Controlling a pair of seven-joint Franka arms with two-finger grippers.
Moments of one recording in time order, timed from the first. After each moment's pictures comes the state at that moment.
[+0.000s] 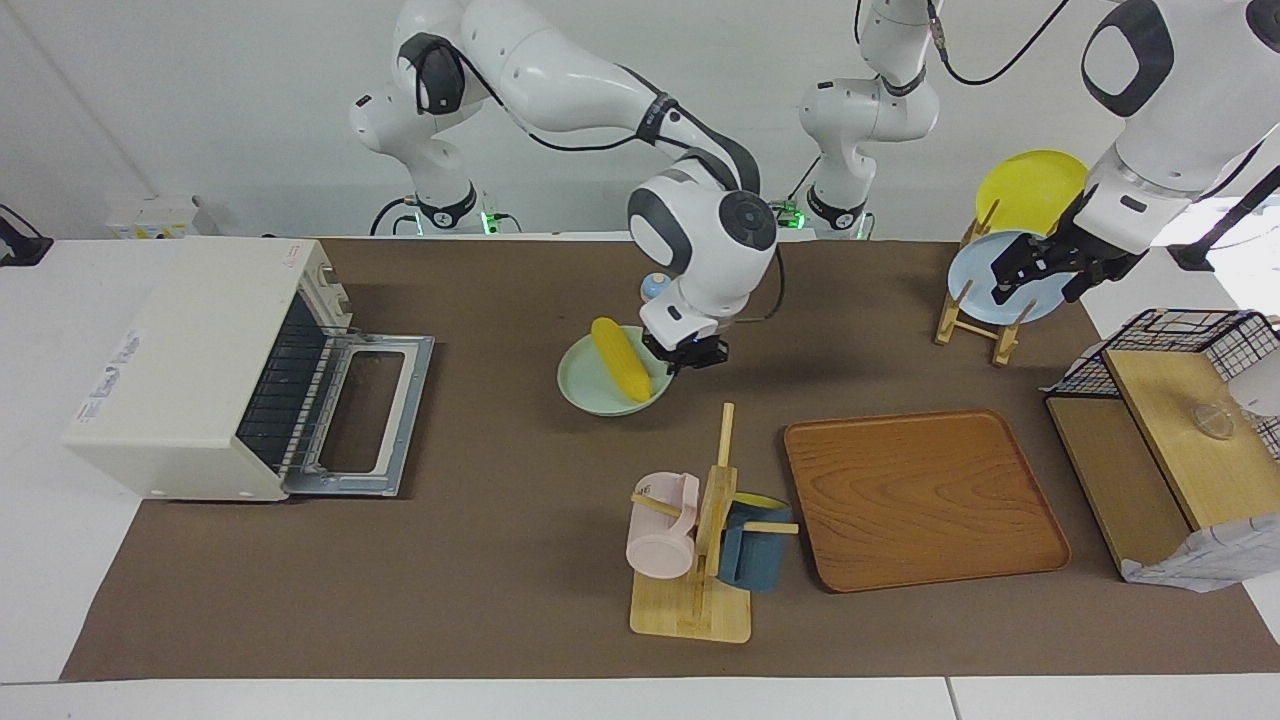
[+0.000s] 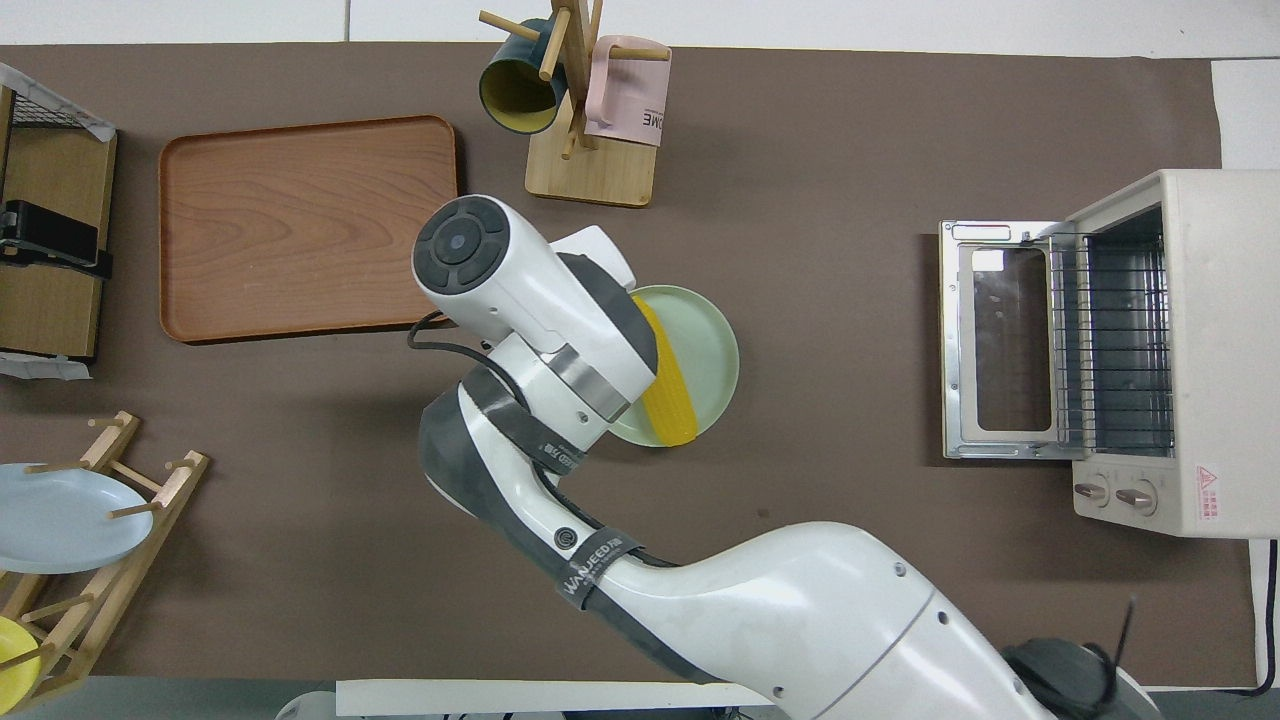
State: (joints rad) left arm -0.16 0.03 0.12 -1.58 -0.03 1.53 0.03; right arm 0.72 0.73 0.05 -1.15 -0.06 1.73 1.02
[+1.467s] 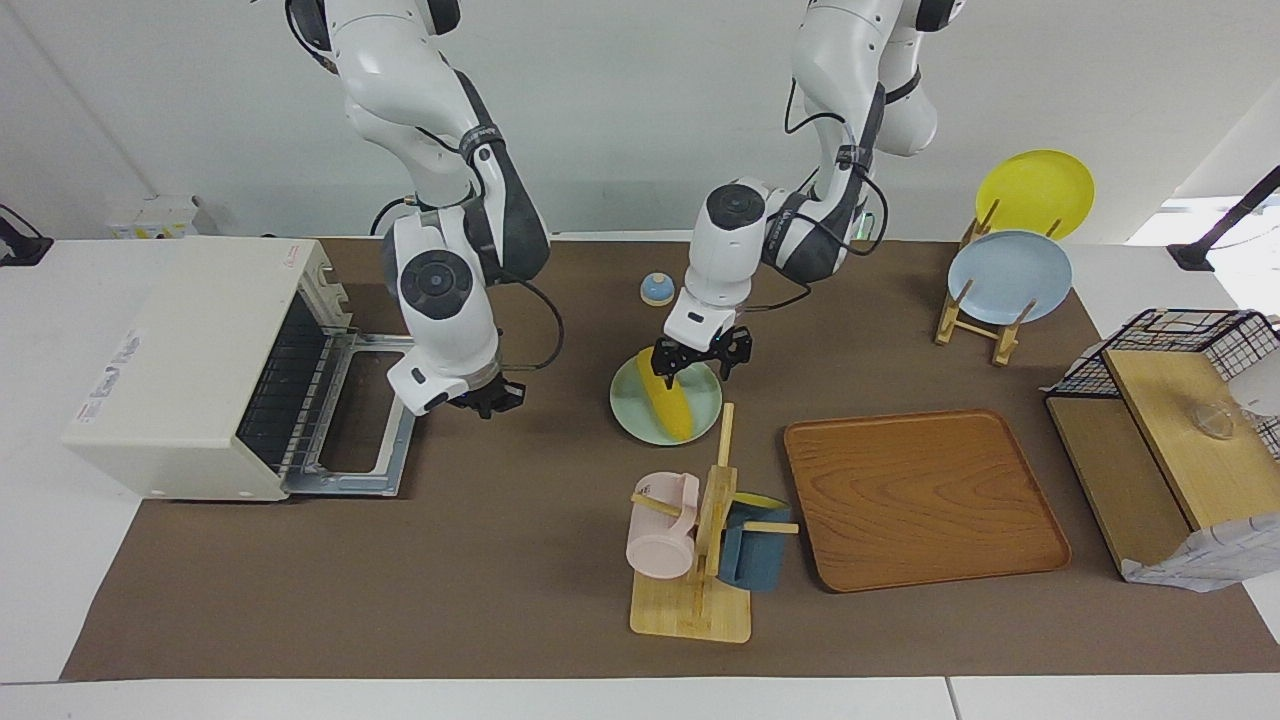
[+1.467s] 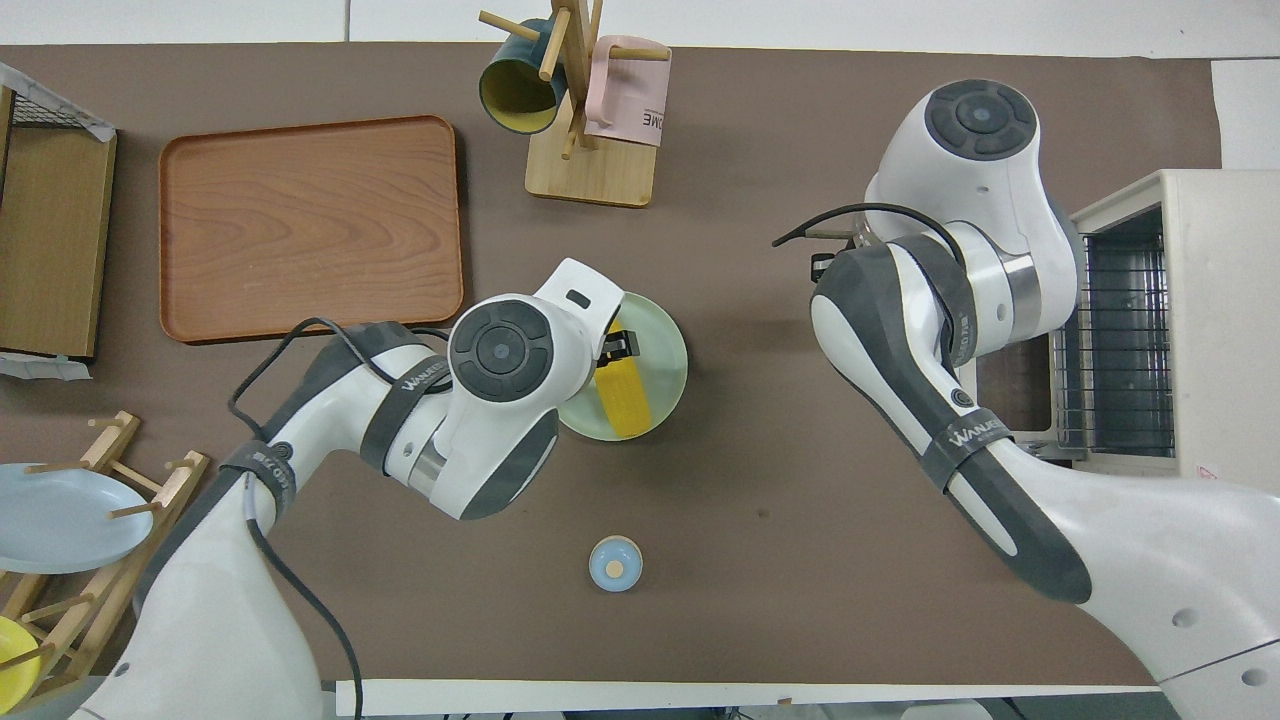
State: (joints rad) left arm -0.83 0.28 0.08 -2.00 -0.04 2.40 -0.85; right arm 0.21 0.31 0.04 -1.83 -0.08 1.98 0.38
